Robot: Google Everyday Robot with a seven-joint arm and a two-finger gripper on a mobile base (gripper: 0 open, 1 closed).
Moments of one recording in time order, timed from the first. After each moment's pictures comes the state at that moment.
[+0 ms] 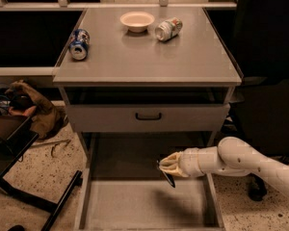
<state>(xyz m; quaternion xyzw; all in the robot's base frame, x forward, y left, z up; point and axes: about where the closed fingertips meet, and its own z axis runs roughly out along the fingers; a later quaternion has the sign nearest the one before) 0.525 -0.085 0.526 -0.62 0.63 0.23 0.40</state>
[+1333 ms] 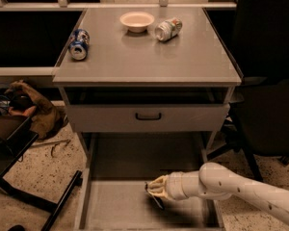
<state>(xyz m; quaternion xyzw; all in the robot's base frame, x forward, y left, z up) 0.482 -0.042 0.431 -0.62 0.64 0.25 0.38</state>
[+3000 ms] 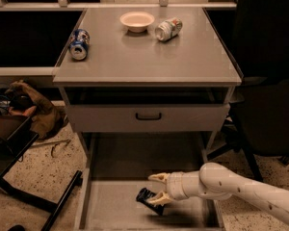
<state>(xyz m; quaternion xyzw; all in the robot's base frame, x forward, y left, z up) 0.482 -0.041 0.429 -0.61 0.64 0.25 0.38</state>
